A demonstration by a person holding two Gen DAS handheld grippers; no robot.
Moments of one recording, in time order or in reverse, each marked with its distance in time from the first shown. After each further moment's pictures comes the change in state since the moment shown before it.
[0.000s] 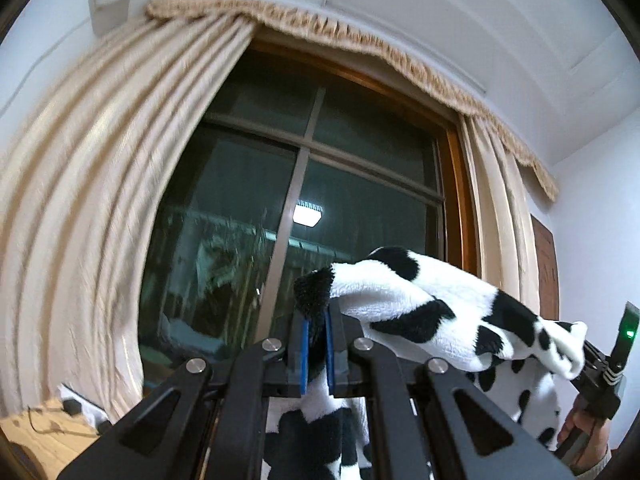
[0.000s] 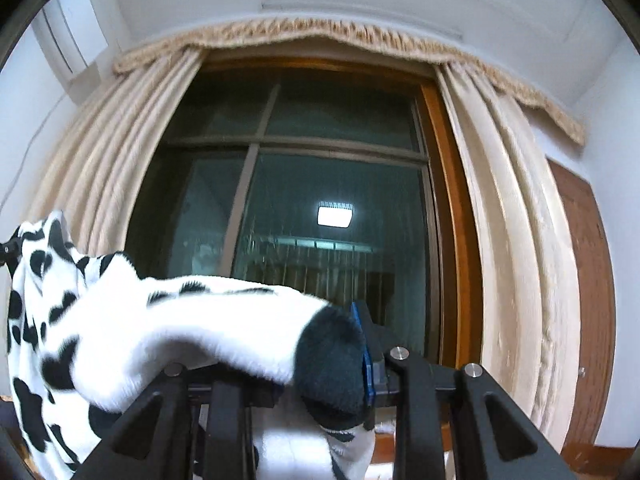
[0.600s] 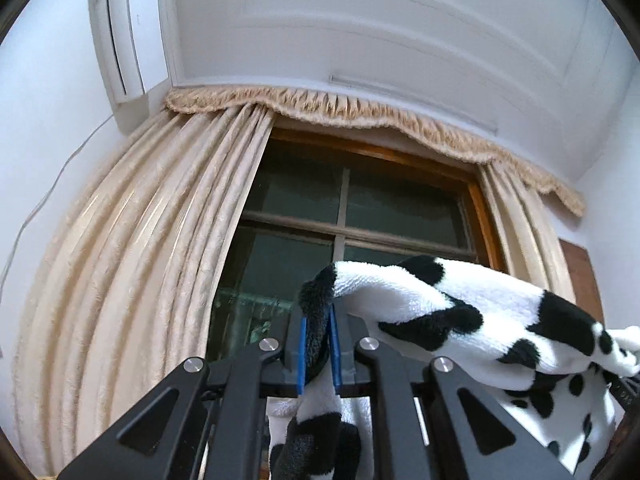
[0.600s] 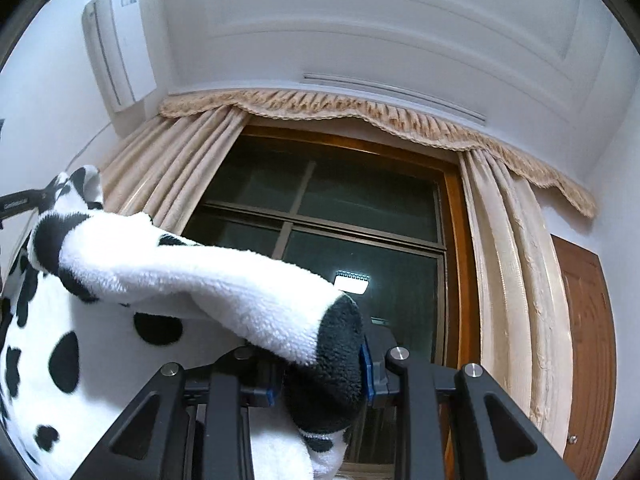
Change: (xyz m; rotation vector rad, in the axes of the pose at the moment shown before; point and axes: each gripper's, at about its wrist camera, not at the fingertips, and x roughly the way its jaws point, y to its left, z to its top) left arm -0.067 -0.007 0.073 0.126 -0.208 0.170; right arm -0.097 0.035 0.056 -0.105 -0.199 0.066
